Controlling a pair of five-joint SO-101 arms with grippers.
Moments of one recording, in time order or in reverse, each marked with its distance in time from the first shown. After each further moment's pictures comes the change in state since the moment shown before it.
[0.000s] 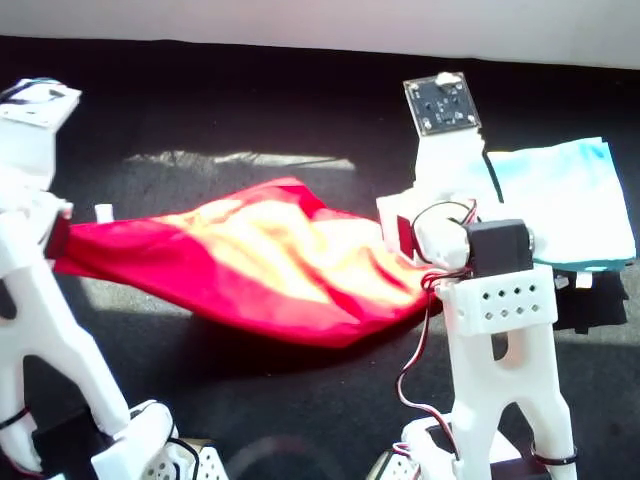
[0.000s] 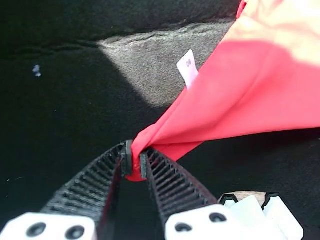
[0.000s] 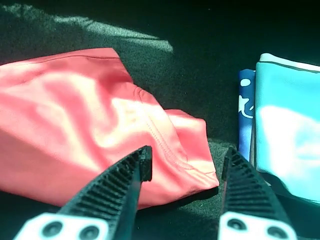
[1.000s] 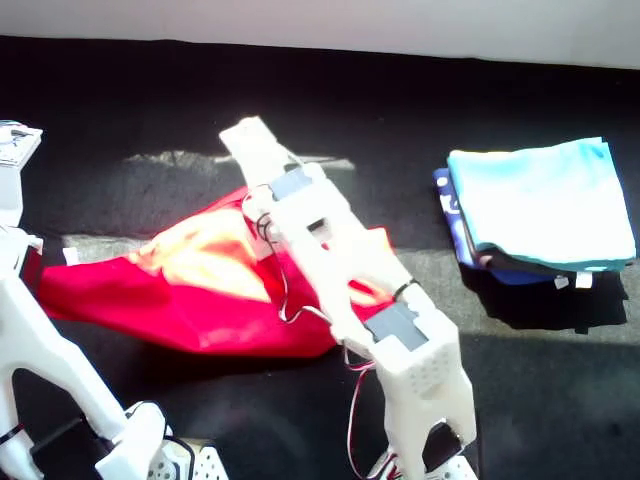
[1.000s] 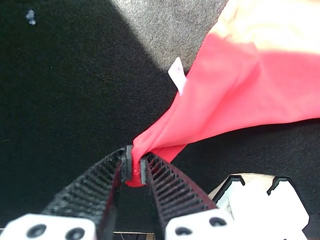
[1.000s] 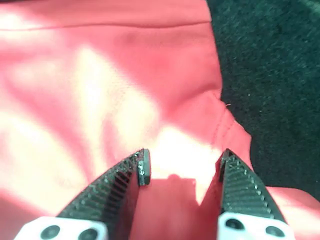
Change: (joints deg) left arm -7.8 -1.7 8.4 0.0 -4.1; right arm -22.9 60.5 -21.7 -13.2 -3.3
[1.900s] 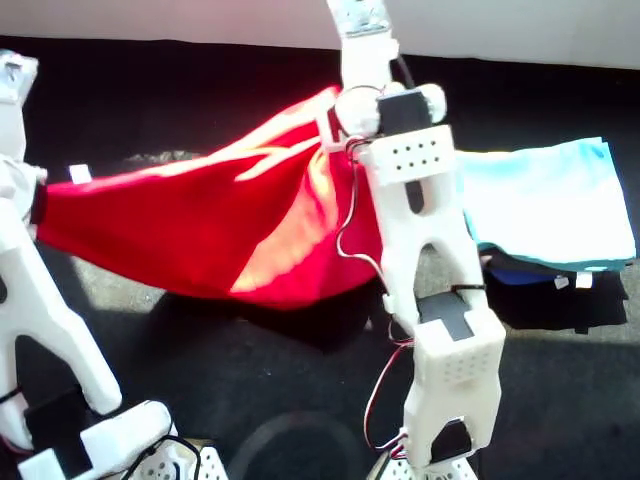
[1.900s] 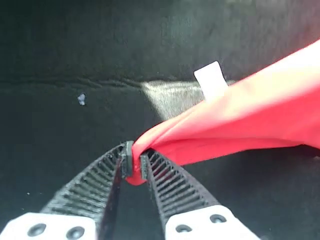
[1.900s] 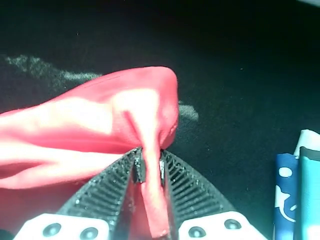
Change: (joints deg) left arm 8.4 8.7 -14.2 -12.0 11.3; right arm 17.8 -6.2 -37.9 19.0 0.0
